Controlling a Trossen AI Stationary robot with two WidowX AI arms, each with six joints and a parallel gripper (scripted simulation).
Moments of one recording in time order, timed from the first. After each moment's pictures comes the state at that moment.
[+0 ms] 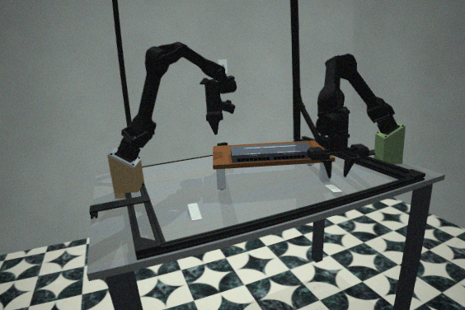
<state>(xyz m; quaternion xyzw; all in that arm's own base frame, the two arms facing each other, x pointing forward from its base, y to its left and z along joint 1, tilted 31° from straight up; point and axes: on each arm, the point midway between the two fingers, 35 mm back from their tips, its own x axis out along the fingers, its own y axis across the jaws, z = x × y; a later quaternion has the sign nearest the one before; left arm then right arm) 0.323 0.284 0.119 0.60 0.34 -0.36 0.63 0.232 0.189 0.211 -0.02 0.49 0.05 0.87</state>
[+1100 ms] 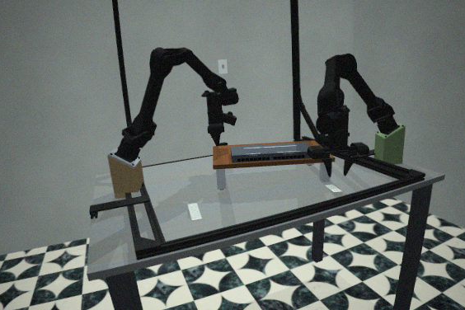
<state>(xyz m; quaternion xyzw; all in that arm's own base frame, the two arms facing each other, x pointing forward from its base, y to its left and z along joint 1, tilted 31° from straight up) 0.320 0.282 0.122 0.60 0.34 -0.36 0.63 0.259 0.191 0.172 -0.02 0.49 0.04 0.87</state>
